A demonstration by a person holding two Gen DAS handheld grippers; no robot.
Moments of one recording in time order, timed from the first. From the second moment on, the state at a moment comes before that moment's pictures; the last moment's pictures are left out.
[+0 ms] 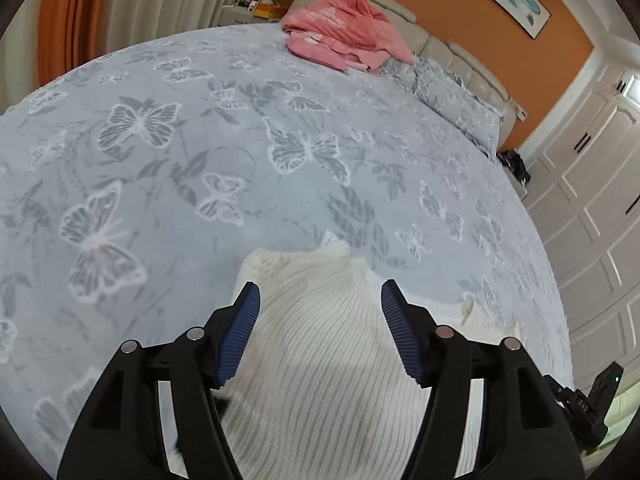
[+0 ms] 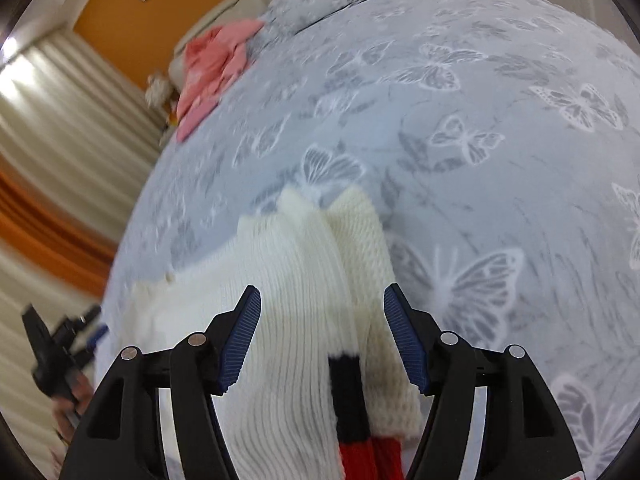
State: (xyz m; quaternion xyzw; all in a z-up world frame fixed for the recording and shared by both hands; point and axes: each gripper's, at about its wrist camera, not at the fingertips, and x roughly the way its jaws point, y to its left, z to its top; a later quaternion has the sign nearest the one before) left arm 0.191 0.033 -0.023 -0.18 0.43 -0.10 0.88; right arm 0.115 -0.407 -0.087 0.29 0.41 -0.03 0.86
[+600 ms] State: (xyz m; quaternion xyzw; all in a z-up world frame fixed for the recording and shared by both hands) left arm 0.224 0.040 -0.080 -0.13 0.51 -0.05 0.85; right arm 0.146 -0.431 -0.126 0.27 0.47 -0.09 0.83
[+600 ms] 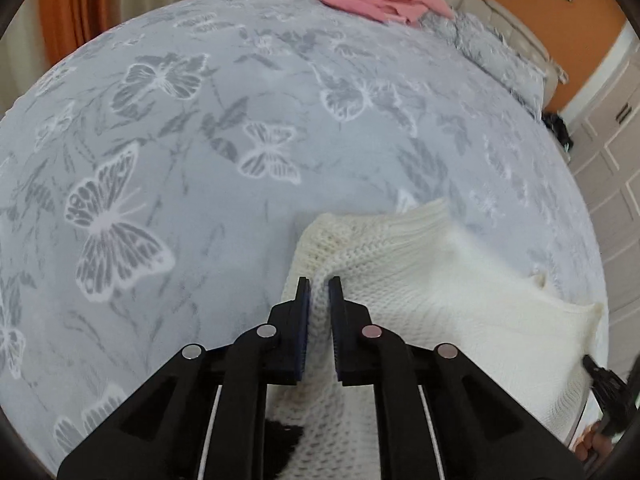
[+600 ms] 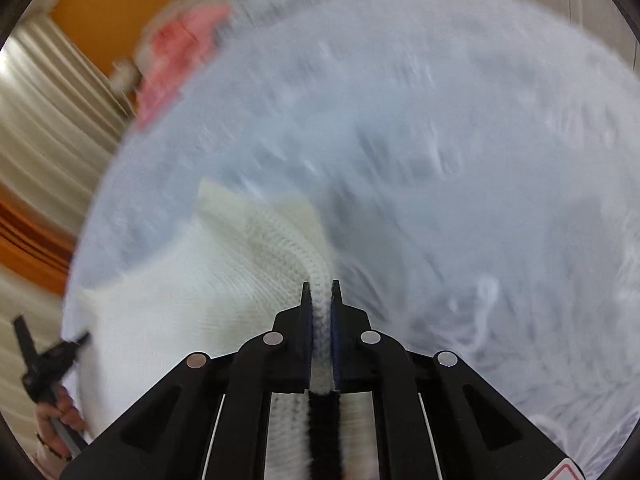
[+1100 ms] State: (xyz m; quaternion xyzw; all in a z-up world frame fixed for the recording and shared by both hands) left arm 0.258 -0.014 -0.067 -0.05 0.52 -0.09 0.85; right arm 0.207 -0.393 -0.107 0.17 0.50 -0.05 0.85
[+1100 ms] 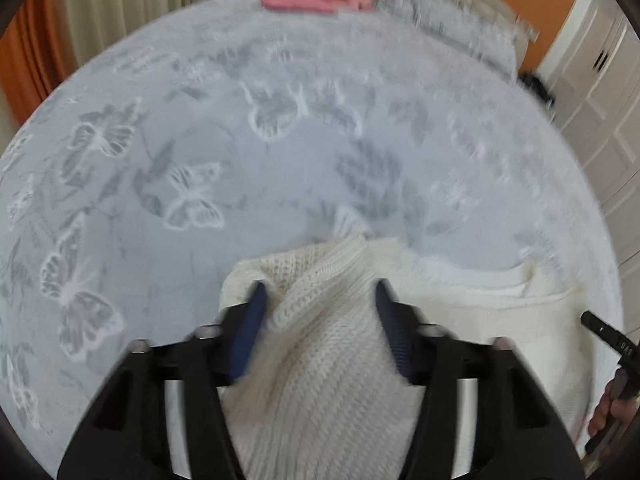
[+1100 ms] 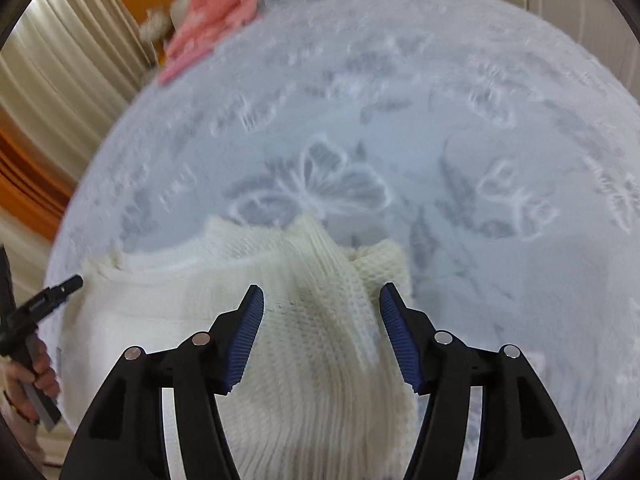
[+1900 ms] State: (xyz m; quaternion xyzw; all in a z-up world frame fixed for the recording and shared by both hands) left arm 0.147 0.048 -0.039 -0.15 0.51 -0.12 0.84; right arm 0.027 -0.406 -0.091 0.25 0.46 -0.05 0.85
